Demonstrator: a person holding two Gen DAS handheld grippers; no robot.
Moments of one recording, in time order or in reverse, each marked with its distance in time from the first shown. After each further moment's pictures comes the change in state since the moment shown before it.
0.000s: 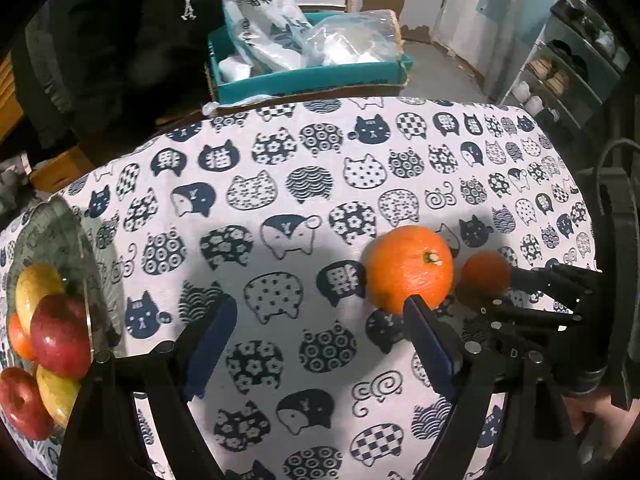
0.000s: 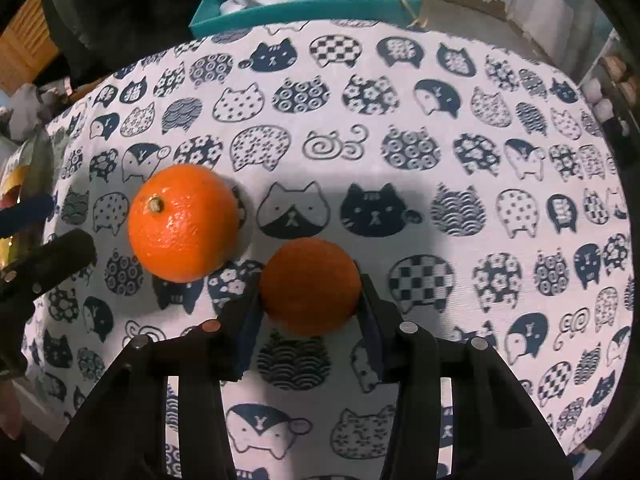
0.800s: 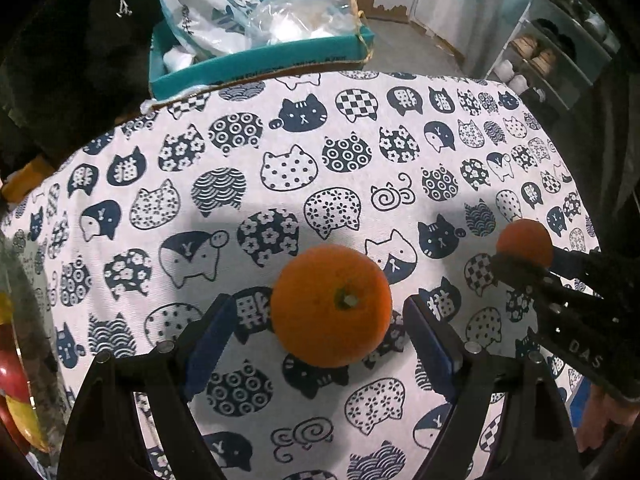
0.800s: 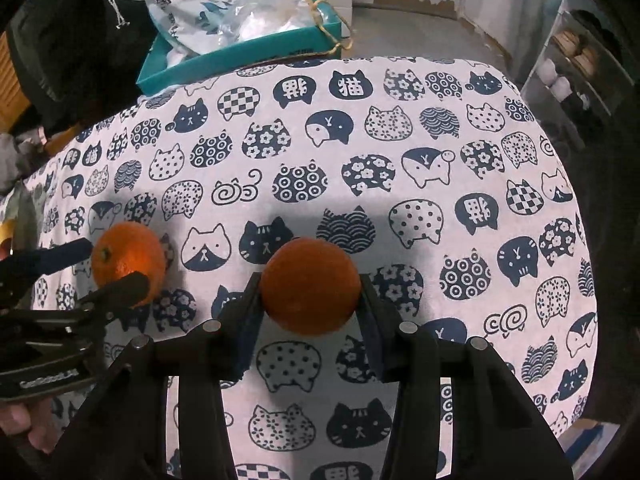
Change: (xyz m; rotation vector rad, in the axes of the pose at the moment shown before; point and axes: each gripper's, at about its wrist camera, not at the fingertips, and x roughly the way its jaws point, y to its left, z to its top) left arm 0.045 -0.052 0.018 0.038 0.066 -0.060; right arm -0.038 -0.061 -0.001 0.124 -0.080 -0.073
